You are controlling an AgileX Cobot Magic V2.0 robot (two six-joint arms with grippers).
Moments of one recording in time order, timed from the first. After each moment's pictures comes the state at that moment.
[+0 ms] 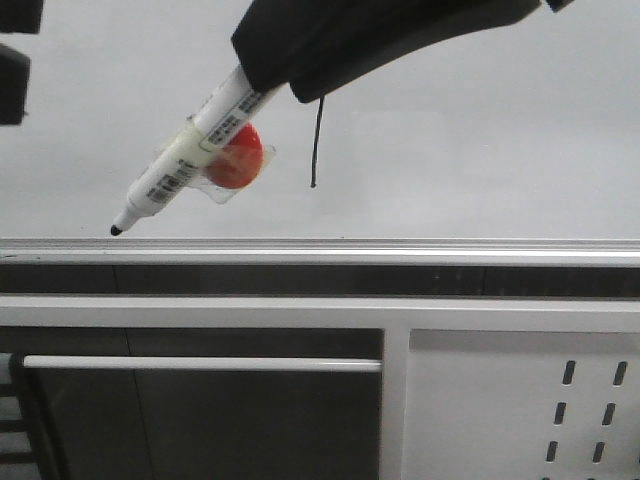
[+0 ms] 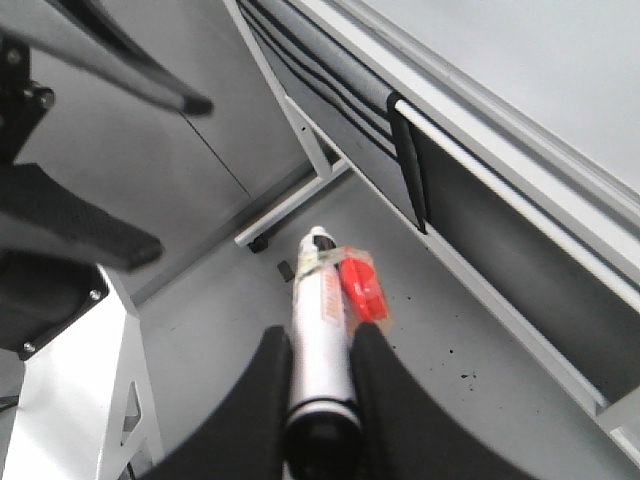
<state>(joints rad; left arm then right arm) -0.32 0.82 -0.50 -1.32 0.82 2.06 0.83 1.14 -0.89 0.48 0.52 -0.27</state>
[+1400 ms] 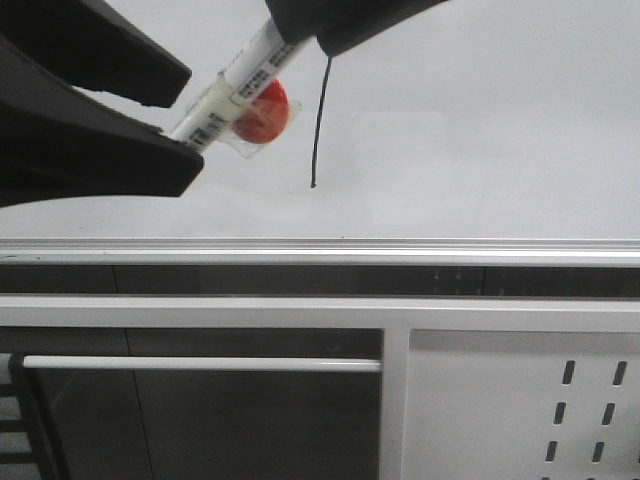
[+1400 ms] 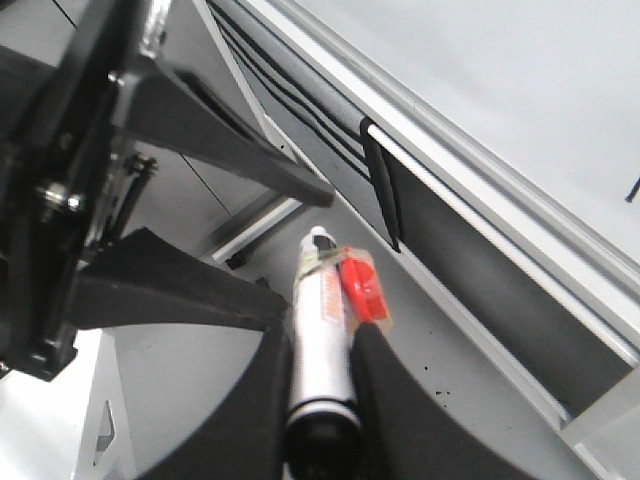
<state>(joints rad) -0.70 1.02 -0.56 -1.34 0.32 2.06 0.79 1.12 -0.92 0.45 0.54 -0.27</state>
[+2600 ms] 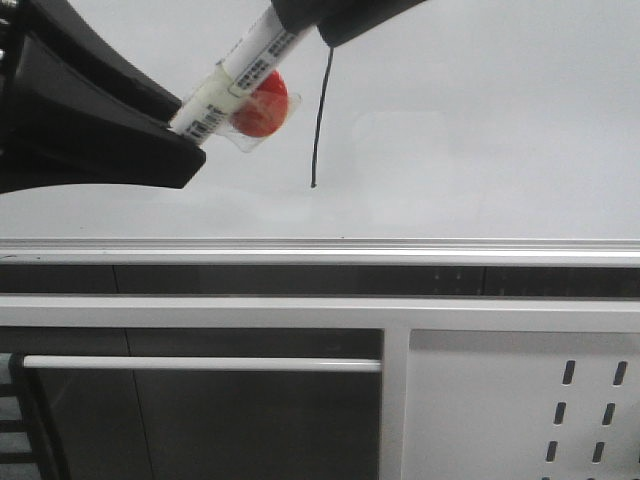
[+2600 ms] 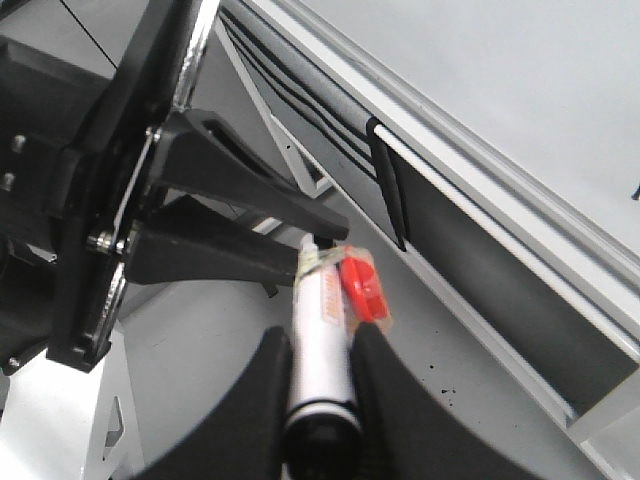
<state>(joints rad) -0.70 1.05 -0.56 -1.34 0.30 2.07 0.79 1.11 -0.92 0.45 0.55 -0.27</state>
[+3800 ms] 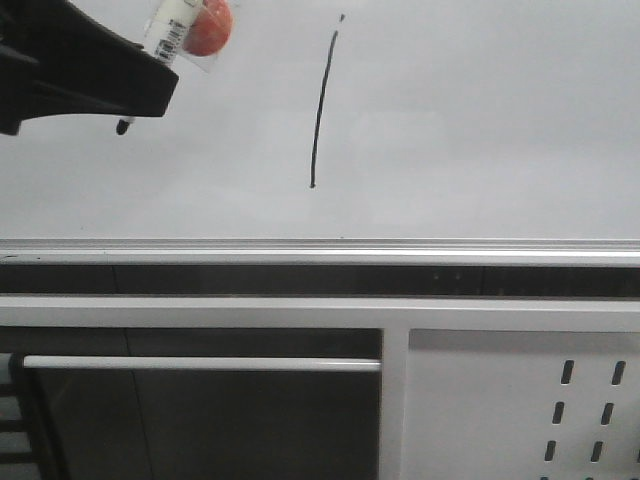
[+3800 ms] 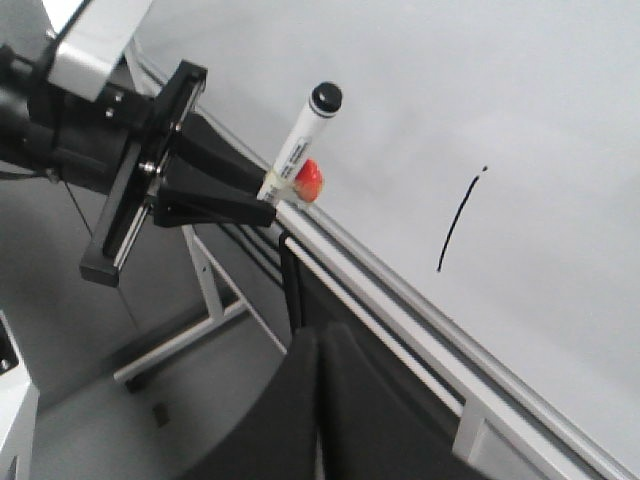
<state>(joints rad) -0.70 1.03 -0.56 -1.81 0.13 2.07 0.70 0.61 -0.78 0.26 0.57 -0.24</state>
